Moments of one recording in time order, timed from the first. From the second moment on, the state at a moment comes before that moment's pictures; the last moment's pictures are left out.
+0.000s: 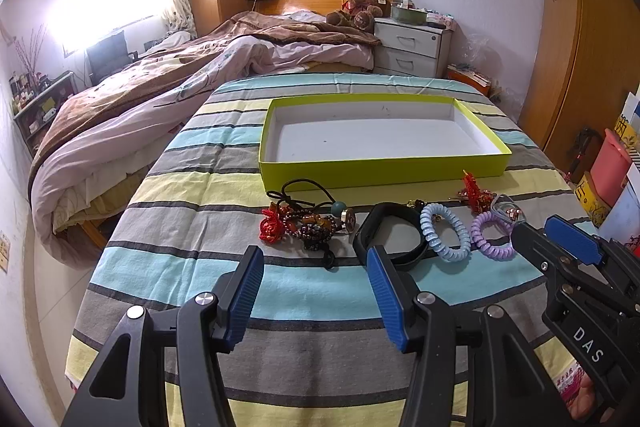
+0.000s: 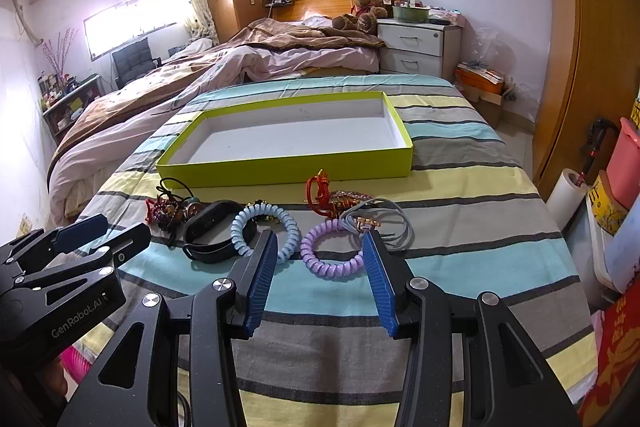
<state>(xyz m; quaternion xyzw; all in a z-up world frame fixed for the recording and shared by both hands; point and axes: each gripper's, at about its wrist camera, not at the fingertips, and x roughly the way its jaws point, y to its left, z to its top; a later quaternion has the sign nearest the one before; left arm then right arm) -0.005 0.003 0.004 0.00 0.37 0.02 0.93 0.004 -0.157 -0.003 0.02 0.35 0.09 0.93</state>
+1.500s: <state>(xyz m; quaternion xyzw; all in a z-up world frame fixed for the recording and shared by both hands) 0.026 0.089 -0.016 -0.08 0.44 -0.03 0.89 0.042 -0.108 -0.026 -0.08 0.41 0.24 0.87</state>
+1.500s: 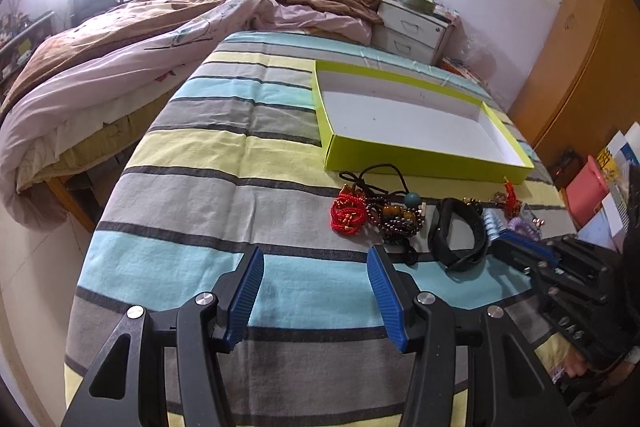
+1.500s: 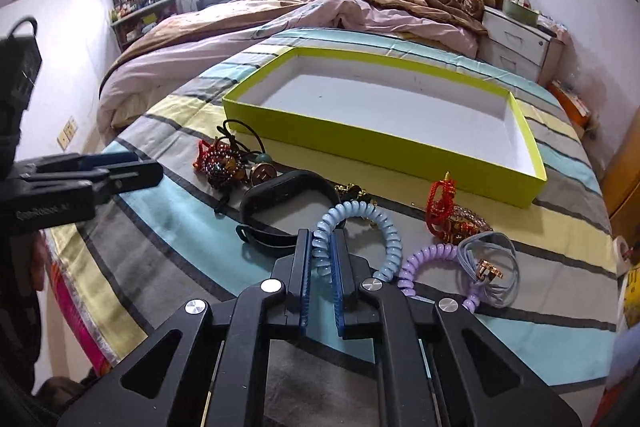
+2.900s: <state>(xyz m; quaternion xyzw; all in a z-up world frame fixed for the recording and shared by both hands) 0.064 0.080 -0.016 -0.04 0.44 0.00 0.90 0.048 -0.147 0.011 0.01 0.37 0.23 0.90</state>
